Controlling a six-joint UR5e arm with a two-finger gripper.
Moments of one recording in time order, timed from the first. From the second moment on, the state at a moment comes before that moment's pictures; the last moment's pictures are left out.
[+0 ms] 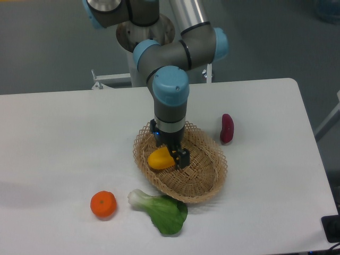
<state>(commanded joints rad) 2.42 -1.87 -1.74 -0.92 1.51 1.35</state>
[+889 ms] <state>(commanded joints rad) 2.64 -2.06 -1.33 -1.21 1.51 1.48</state>
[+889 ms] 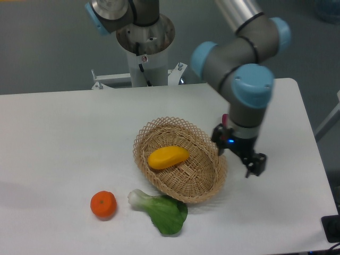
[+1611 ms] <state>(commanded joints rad) 2.70 -2.16 -1.22 -1.22 1.55 1.58</state>
